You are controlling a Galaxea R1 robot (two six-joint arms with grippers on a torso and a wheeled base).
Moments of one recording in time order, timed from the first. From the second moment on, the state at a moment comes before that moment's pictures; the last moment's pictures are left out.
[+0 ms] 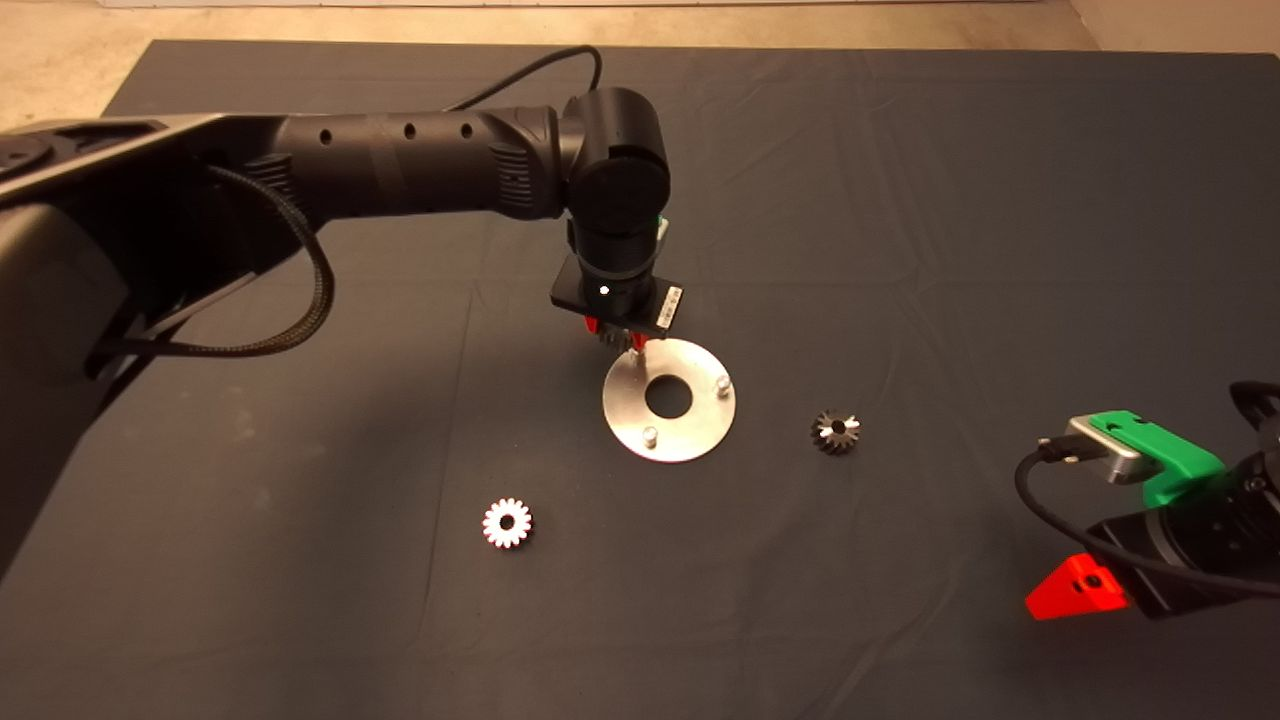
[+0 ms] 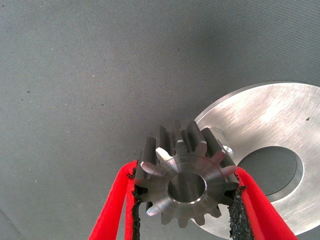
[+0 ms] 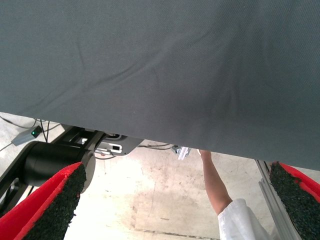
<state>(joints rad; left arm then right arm) -0.42 2.89 -1.42 0.38 1.50 -1.16 0.44 2.02 -0.42 -0.03 -1.53 1.47</state>
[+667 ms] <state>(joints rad) -0.42 2.90 -1.42 0.36 1.50 -1.18 0.44 2.02 -0.42 -0.03 -1.53 1.47</state>
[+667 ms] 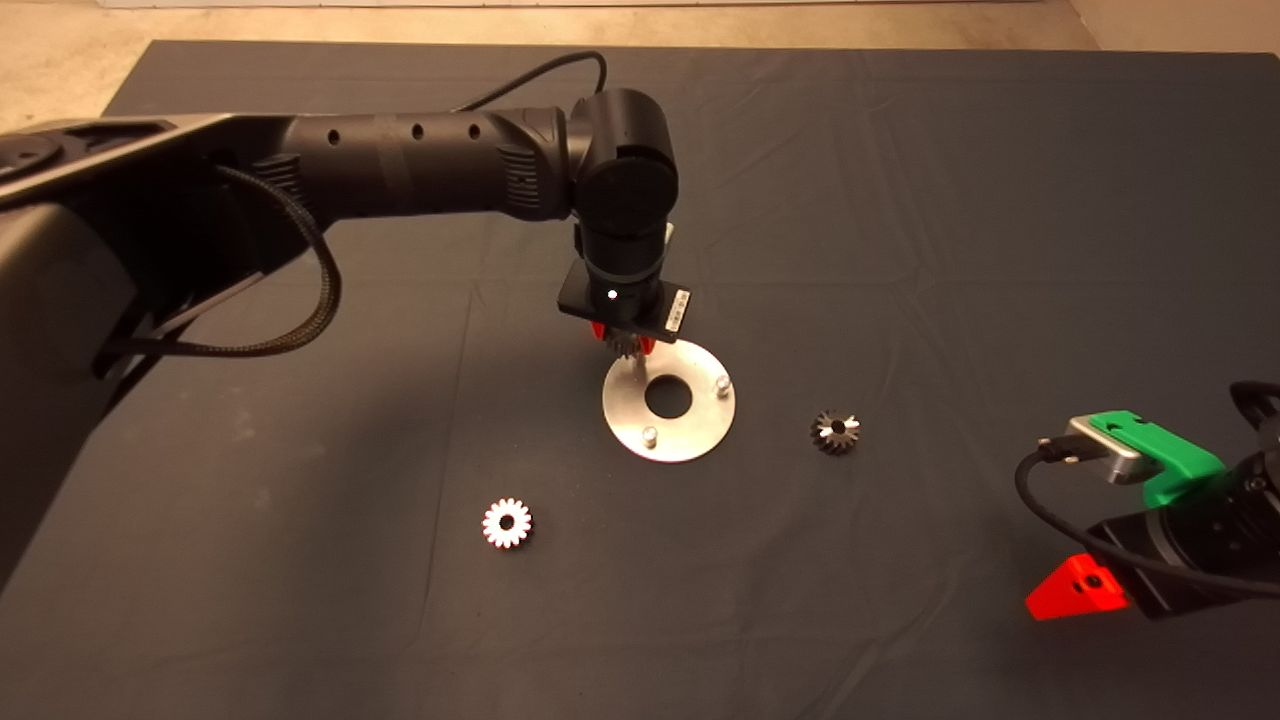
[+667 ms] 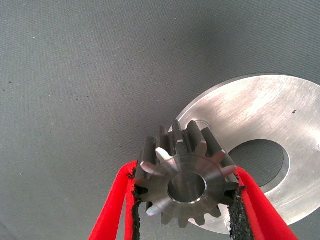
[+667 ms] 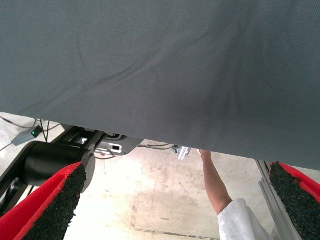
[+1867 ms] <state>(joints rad) -0.42 2.89 -1.42 0.32 1.44 -1.19 0.44 2.02 -0.42 -0.03 -1.53 1.47</state>
